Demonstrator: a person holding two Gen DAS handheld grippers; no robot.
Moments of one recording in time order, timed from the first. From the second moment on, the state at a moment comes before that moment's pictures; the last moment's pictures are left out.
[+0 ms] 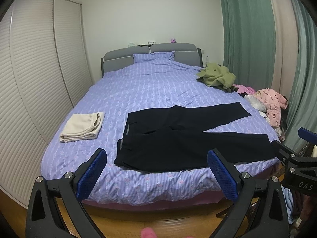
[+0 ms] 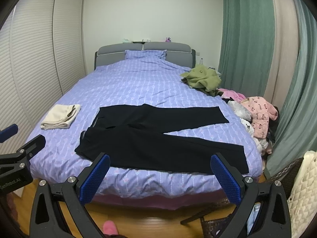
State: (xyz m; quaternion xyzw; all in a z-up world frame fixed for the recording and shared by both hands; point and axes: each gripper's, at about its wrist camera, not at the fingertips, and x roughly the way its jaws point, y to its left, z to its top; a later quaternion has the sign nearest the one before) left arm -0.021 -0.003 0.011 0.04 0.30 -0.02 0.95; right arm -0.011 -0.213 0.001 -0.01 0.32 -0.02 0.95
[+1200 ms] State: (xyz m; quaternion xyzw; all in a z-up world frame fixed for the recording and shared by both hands) left arm -0.021 -0.005 0.010 0.04 0.31 -0.02 0.95; right arm -0.006 -0.209 -0.002 -0.01 0.32 -0.02 0.95
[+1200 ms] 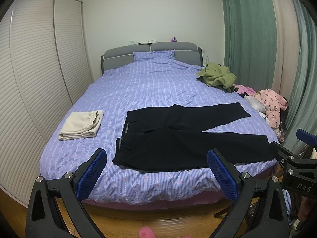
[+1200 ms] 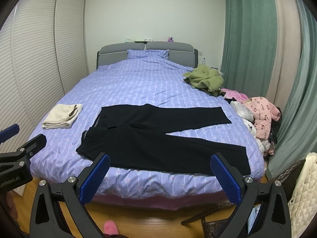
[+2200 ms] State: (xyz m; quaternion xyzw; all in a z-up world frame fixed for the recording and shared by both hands) left arm 0.020 0.014 -0.034 0.03 0.36 0.03 0.93; right arm 0.037 -0.205 -0.050 -0.01 0.37 0.01 0.93
